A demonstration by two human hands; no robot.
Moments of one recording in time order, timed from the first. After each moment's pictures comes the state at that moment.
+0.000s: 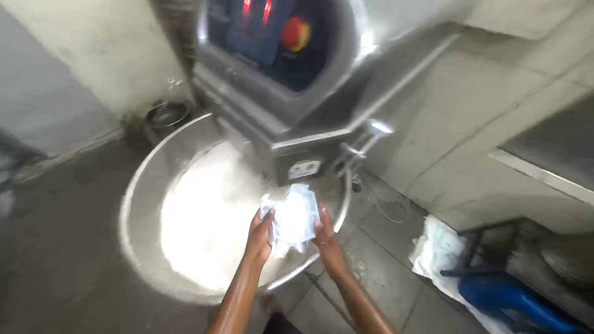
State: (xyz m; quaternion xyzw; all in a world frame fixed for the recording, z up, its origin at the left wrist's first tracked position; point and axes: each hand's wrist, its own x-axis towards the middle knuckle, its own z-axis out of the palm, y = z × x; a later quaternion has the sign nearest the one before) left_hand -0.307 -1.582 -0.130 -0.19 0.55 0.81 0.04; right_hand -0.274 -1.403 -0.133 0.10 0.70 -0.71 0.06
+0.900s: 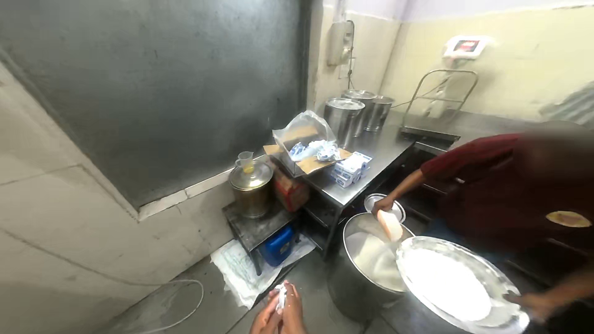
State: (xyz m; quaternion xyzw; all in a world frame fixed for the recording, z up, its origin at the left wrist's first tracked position) left_hand -0.043 -0.828 -0.040 0.43 0.59 0.39 0.56; right_hand 0.020 -0.762 -0.172 0.51 0.17 -0.66 -0.53
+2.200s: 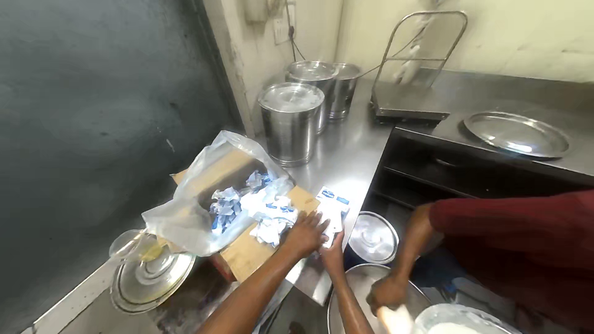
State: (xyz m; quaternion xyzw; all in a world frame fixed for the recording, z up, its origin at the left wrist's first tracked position) left_hand 0.256 -0.101 -0.127 0.94 0.32 -0.02 0.12; right_hand 0.359 -0.179 -0.225 0.67 0.34 -0.31 -0.58
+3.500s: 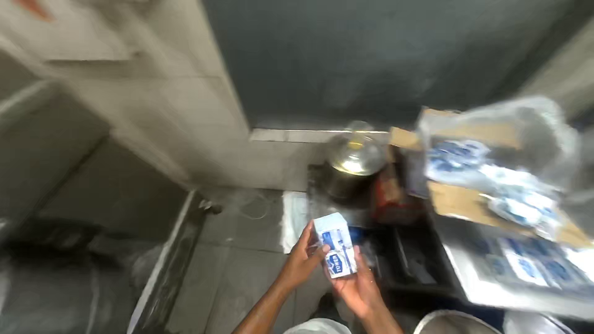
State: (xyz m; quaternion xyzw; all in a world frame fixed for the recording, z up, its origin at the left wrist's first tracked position) left_hand -0.077 -0.621 -0.118 0.32 0.62 0.61 0.38; right_hand 0.068 -0.524 -0.126 0.31 0.12 -0.92 -0.20
